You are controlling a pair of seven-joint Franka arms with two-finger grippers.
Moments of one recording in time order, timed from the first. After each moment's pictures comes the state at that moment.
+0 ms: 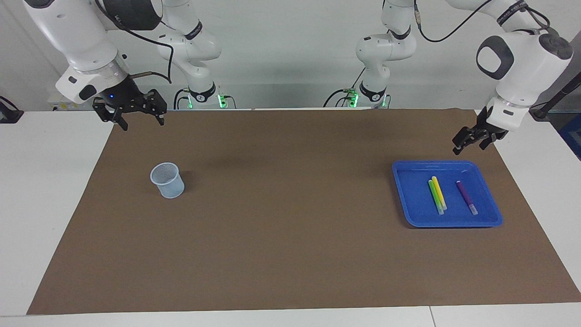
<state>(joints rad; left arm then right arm) 0.06 0.10 0.08 -1.89 -0.02 2.03 0.02 0.02 0.03 -0.03 -1.53 0.10 1.49 -0.14</state>
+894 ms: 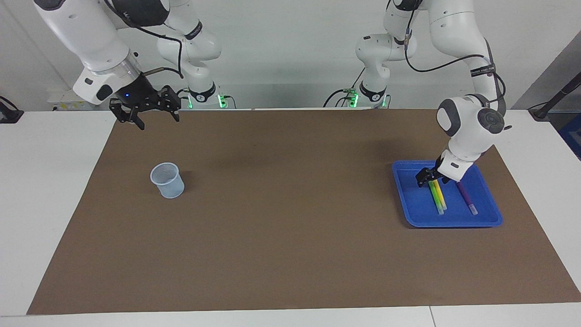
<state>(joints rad) -0.01 0.22 0.07 -2.07 -0.02 2.25 0.02 0.02 0.03 0.00 -1.53 0.11 1.47 -0.14</state>
